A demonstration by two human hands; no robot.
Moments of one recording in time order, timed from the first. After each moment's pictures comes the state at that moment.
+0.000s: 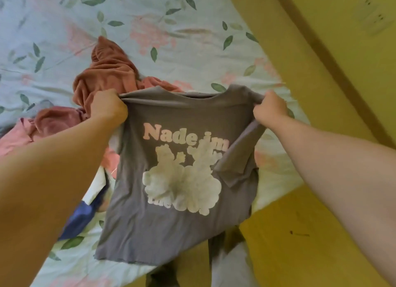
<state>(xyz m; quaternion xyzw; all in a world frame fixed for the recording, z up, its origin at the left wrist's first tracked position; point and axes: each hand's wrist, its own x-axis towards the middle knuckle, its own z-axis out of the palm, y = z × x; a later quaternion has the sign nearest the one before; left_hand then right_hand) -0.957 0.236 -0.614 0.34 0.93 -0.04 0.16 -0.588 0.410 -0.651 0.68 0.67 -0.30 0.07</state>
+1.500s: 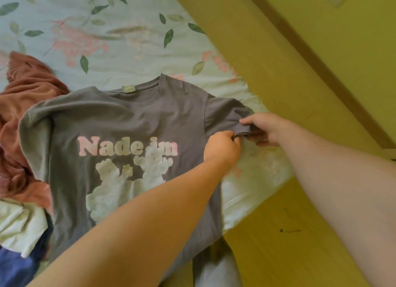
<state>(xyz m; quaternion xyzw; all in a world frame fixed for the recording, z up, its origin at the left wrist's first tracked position) -0.571 0.353 -0.724 0.43 0.77 0.12 0.46 -0.459 0.459 -0.727 0.73 0.30 -0.60 0.11</state>
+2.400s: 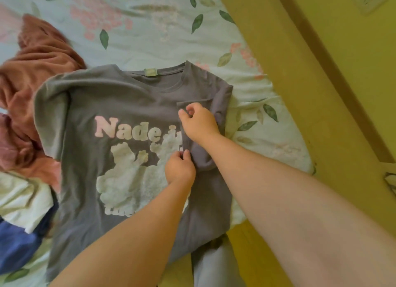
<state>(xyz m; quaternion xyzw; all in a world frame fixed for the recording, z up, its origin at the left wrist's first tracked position) -0.673 0.239 -0.766 0.08 0.89 0.18 0.41 -0.653 0.370 -0.745 0.58 0.64 -0.51 -0.01</state>
